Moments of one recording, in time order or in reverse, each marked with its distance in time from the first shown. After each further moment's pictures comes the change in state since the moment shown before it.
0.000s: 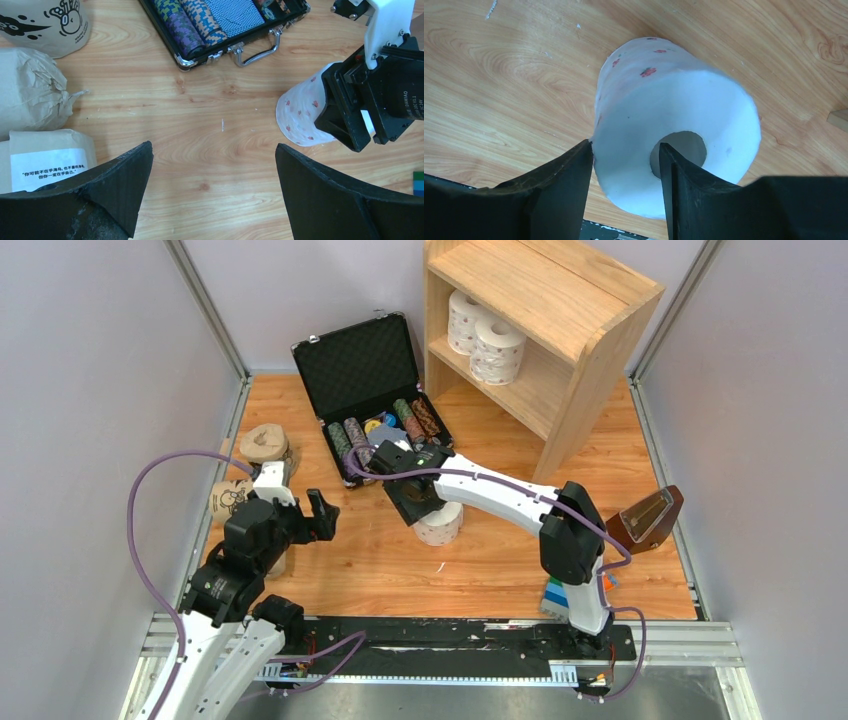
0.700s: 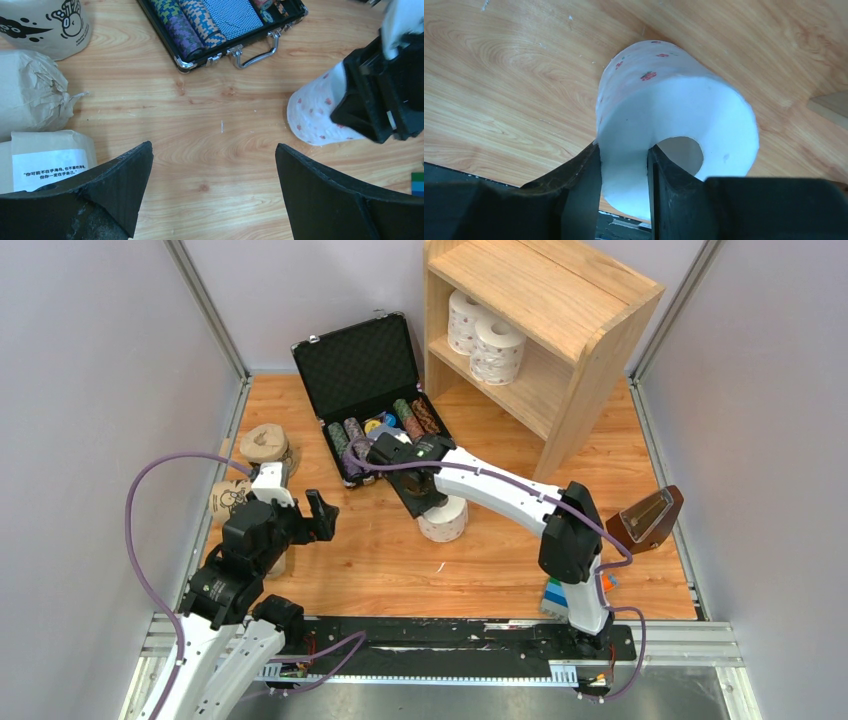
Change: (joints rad) left arm 0.000 -0.014 -0.001 0.000 -0.001 0.000; right arm 0.000 0.024 0.085 -0.096 0.004 0.005
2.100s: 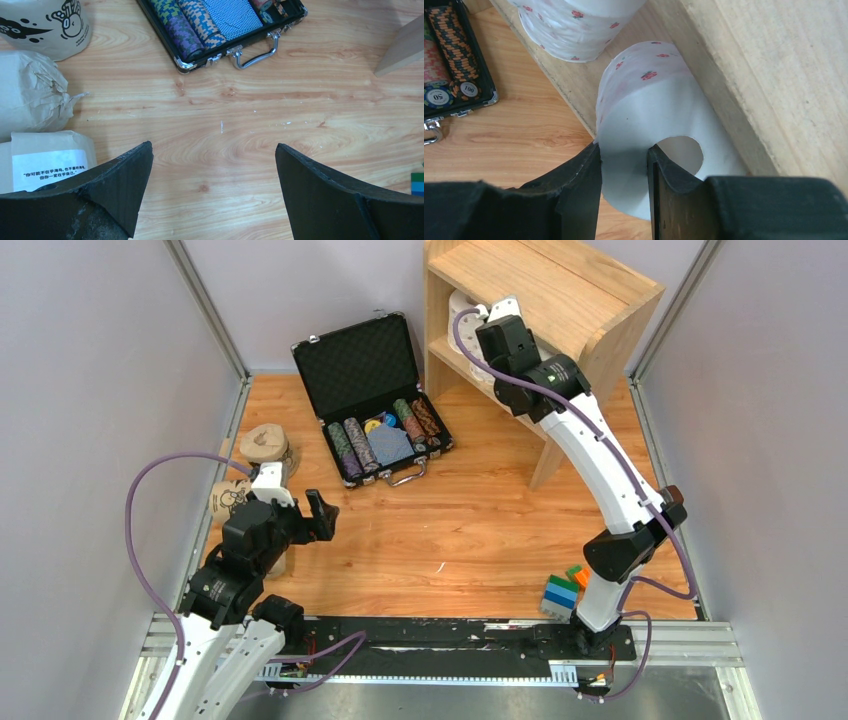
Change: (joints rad) left arm 0.000 0.000 0.000 0.002 0.000 0.000; right arm -0.381 -0.216 0.366 0.039 0.449 -0.402
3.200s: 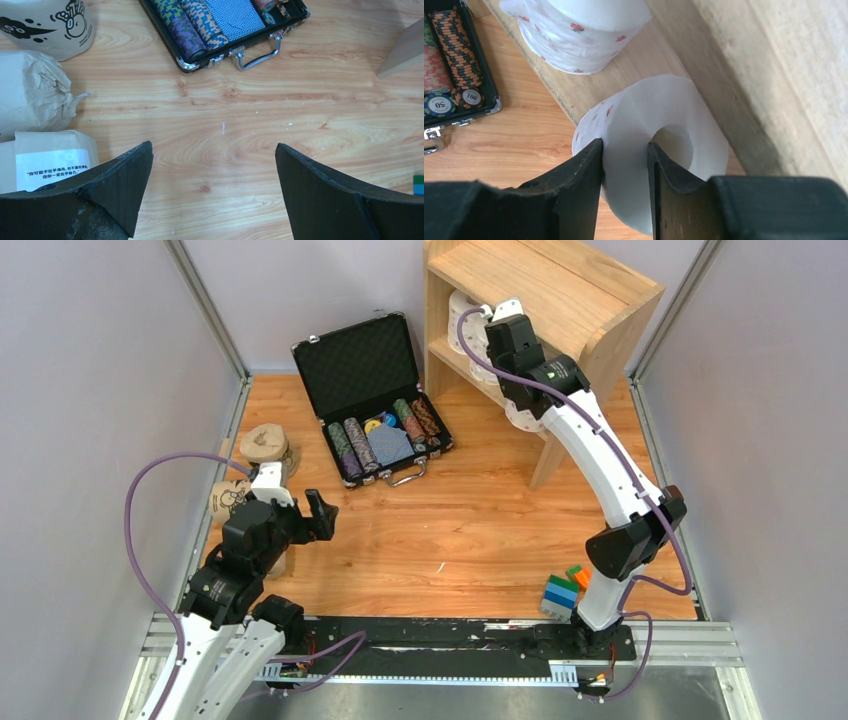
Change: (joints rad) left arm 0.000 0.000 0.000 0.000 -0.009 0.000; right arm -0.084 -0.001 -0.103 0.115 -0.108 -0.030
